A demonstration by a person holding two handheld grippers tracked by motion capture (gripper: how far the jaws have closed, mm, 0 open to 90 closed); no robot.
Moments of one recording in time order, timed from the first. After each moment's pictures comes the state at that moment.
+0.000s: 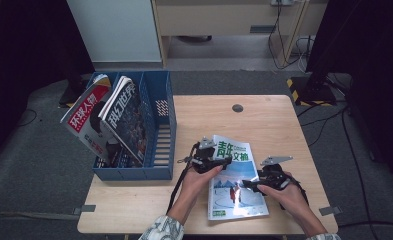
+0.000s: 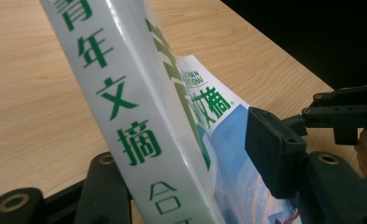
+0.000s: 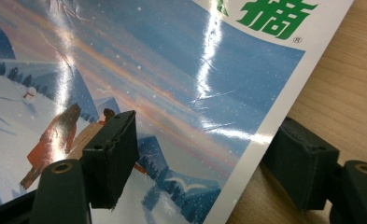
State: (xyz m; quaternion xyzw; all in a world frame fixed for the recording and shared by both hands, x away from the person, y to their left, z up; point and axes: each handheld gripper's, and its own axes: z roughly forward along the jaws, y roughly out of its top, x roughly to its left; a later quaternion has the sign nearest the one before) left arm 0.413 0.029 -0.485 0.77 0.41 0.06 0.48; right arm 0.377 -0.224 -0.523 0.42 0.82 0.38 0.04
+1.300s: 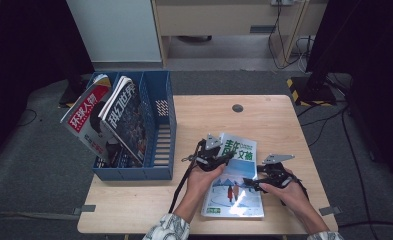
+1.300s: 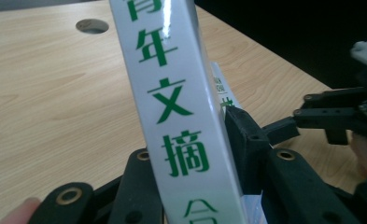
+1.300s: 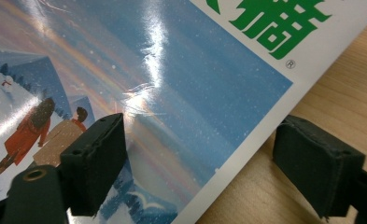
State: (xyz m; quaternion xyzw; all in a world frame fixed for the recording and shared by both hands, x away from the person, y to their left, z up) left arm 0.405 0.017 -0.466 0.78 0.37 0.12 0.49; right arm 0.387 -0.232 -0.527 0.39 0.82 0.41 0.06
